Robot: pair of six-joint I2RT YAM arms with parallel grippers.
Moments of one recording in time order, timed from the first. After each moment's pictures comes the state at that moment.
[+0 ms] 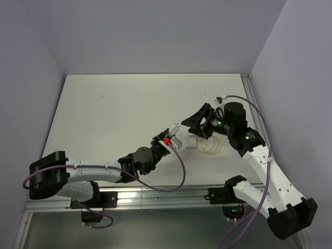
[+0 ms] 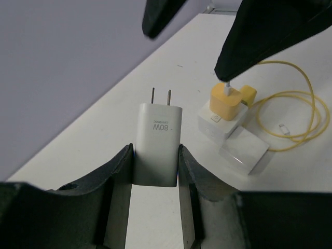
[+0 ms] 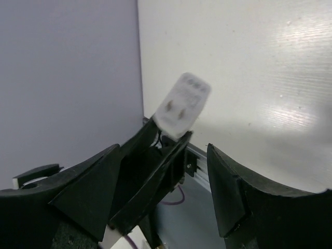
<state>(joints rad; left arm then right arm) -1.28 1.33 0.61 0.76 -0.61 0.40 0.34 0.87 0.86 -0.44 -0.52 1.05</state>
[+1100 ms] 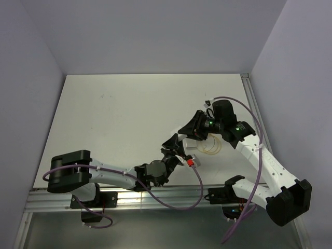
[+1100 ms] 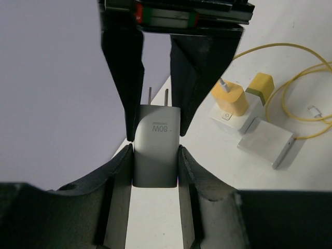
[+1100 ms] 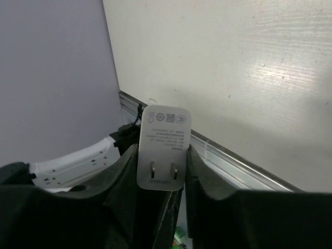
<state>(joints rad) -1.46 1.55 0.69 0.96 -0.82 0.84 0.40 1.04 0.91 -0.56 -0.56 0.94</state>
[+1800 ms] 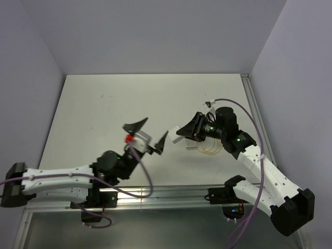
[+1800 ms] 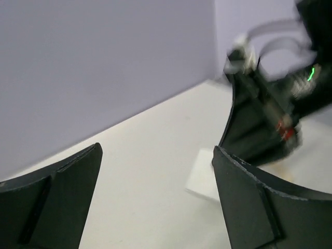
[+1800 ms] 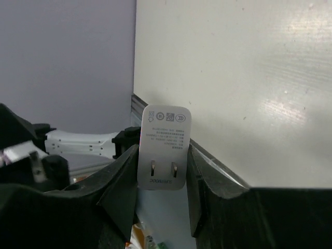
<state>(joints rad) -1.43 1.05 0.64 0.74 -0.81 0.46 0.43 0.92 0.75 -0.30 -0.56 0.98</state>
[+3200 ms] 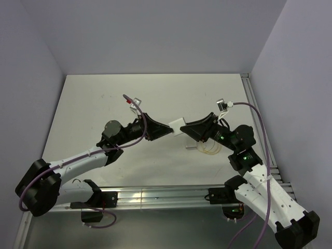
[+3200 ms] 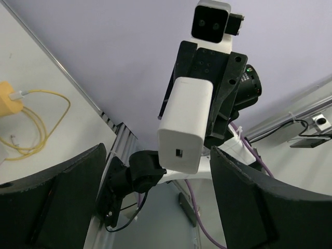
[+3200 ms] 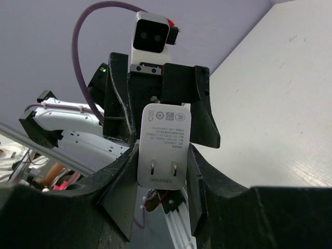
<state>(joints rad) -0.74 1.20 0.58 0.87 0.50 -1.12 0.45 0.65 0.54 0.30 -0.58 0.89</state>
